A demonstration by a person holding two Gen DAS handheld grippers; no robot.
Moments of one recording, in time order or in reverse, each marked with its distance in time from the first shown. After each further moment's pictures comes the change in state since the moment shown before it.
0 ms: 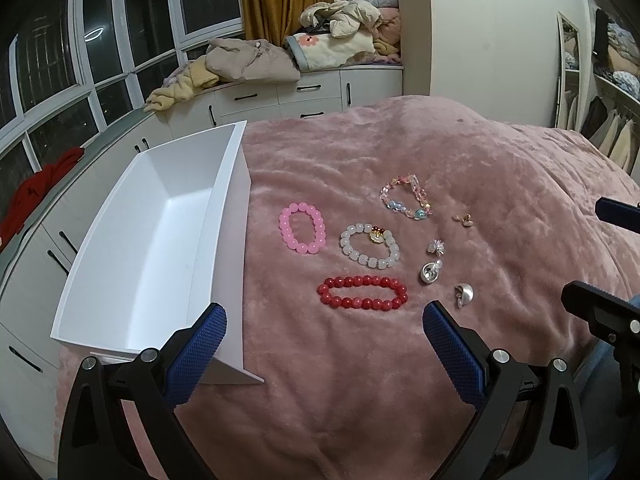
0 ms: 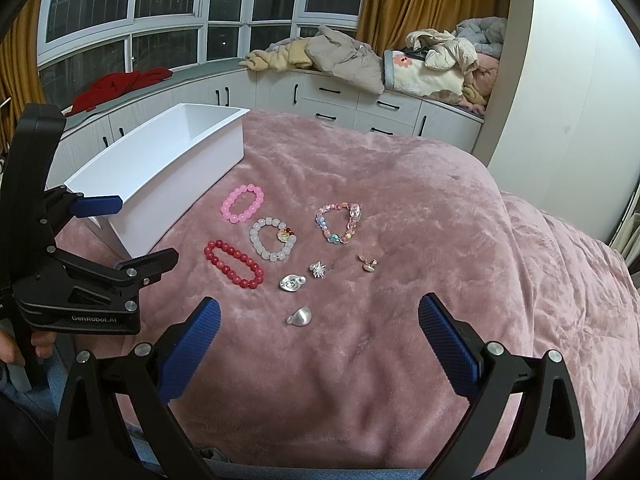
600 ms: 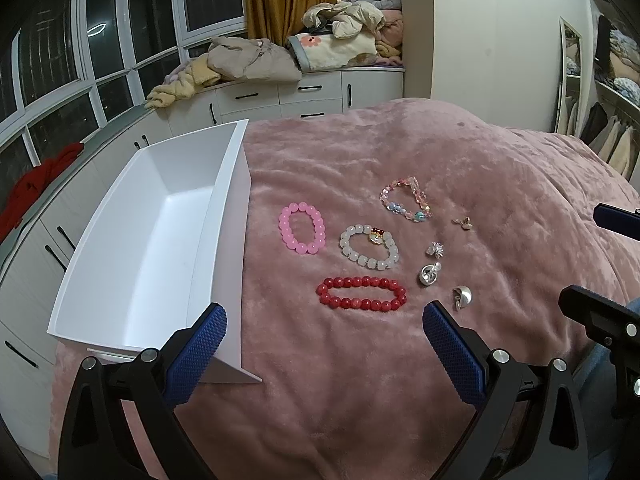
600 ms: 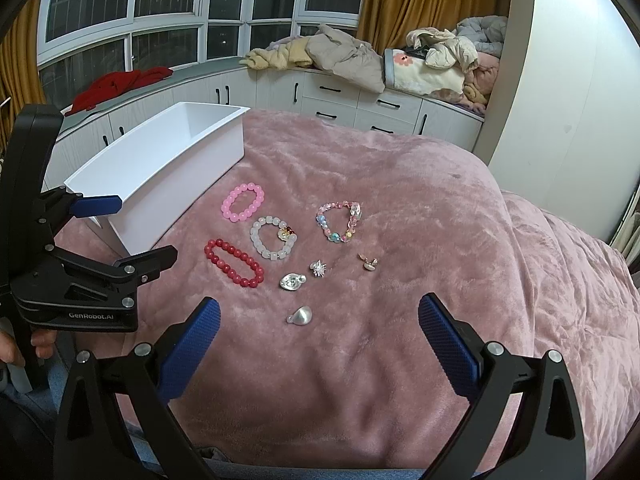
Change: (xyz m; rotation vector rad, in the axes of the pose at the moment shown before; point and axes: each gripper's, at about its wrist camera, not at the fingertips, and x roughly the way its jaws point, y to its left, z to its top) left arm 0.001 0.000 0.000 -0.022 0.003 -0.013; right arm 0.001 0.000 0.000 0.000 0.002 0.001
